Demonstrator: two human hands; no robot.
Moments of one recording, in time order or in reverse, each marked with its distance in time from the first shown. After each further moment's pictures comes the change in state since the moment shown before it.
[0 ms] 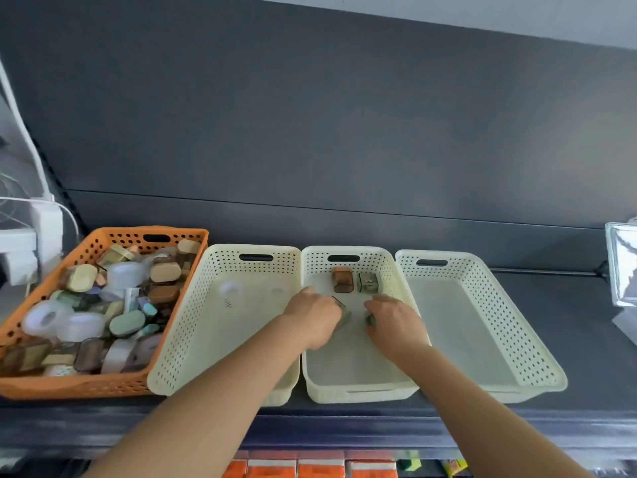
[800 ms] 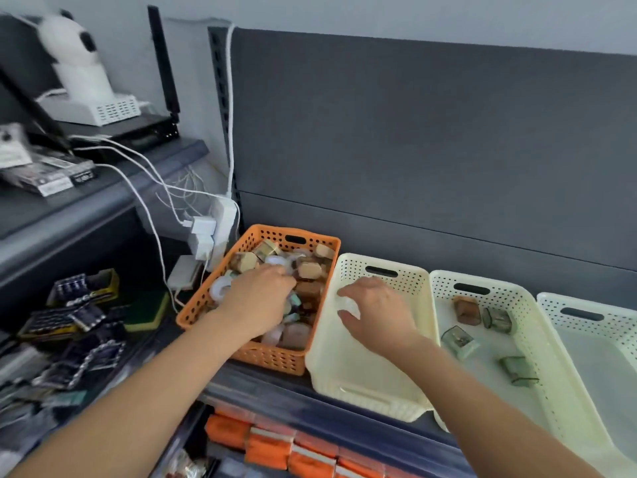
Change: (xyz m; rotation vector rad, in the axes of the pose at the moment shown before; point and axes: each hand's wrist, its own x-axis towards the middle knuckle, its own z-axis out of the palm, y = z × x) left_hand -0.214 -0.169 0.000 -0.077 0.268 -0.483; right_hand 0.012 -0.220 -0.016 0.147 0.131 -0.527
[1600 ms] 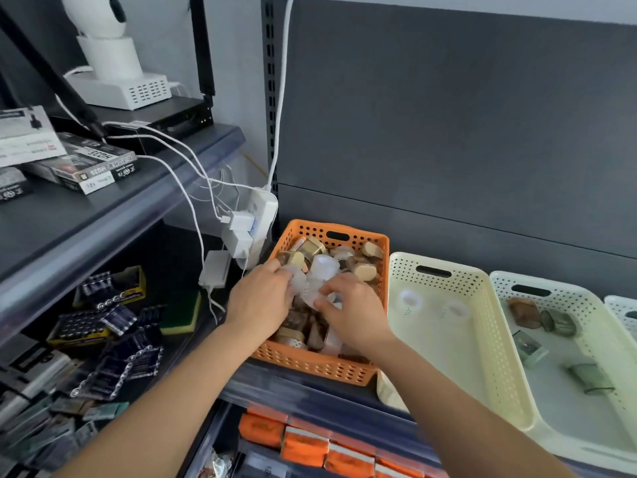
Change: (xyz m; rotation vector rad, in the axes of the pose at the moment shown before) left_hand -0.019 -0.093 0.036 -0.185 0.171 -0.200; right_hand 0.067 -0.104 0.067 0.331 0.042 0.129
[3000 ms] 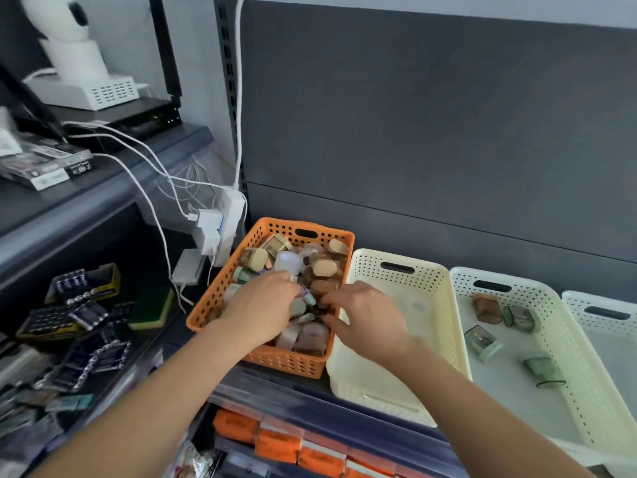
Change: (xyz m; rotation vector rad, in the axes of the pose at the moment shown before) left_hand -0.001 0.051 -0.010 0.016 -0.188 0.169; right_hand -0.029 0.037 -0.055 -0.287 -0.105 -0.270
